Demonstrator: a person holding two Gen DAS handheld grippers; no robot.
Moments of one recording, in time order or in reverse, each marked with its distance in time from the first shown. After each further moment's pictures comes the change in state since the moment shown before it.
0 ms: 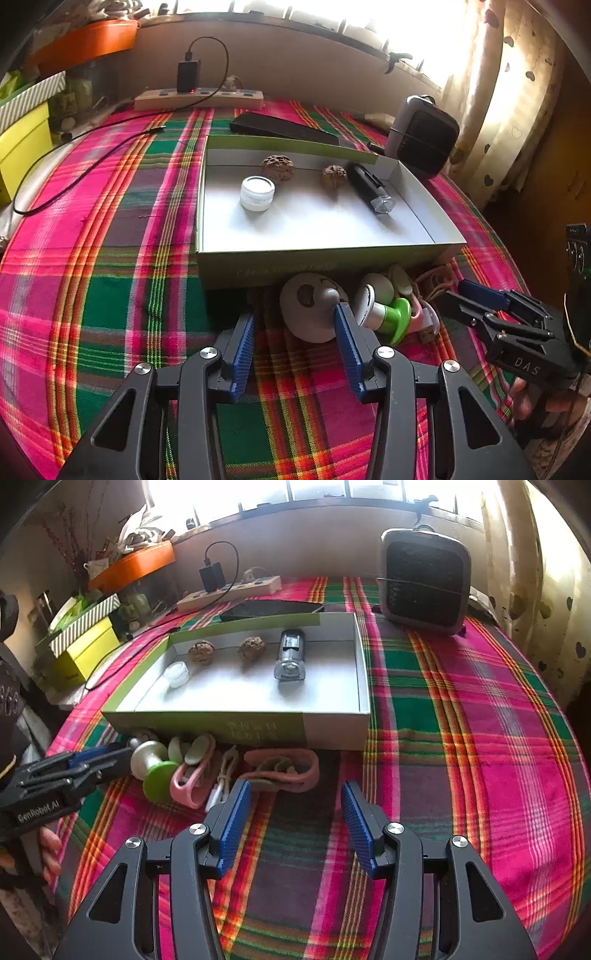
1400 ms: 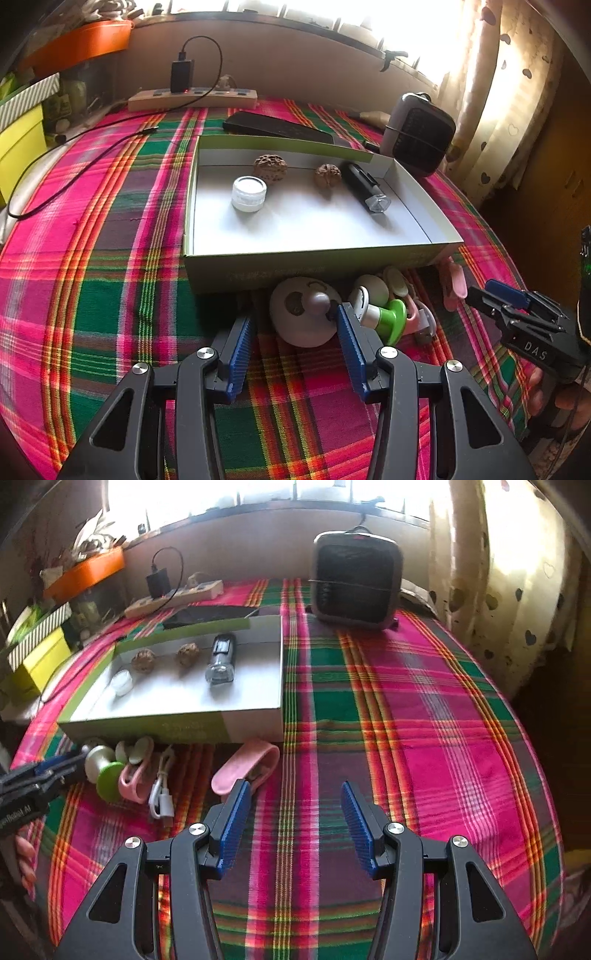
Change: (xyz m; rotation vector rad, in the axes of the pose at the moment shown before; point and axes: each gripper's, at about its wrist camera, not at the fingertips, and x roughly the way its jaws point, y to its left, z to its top) left arm 0.003 -0.003 0.001 0.008 0.003 -0.011; right arm -0.020 -0.018 -0.005 0.073 0.001 -0.211
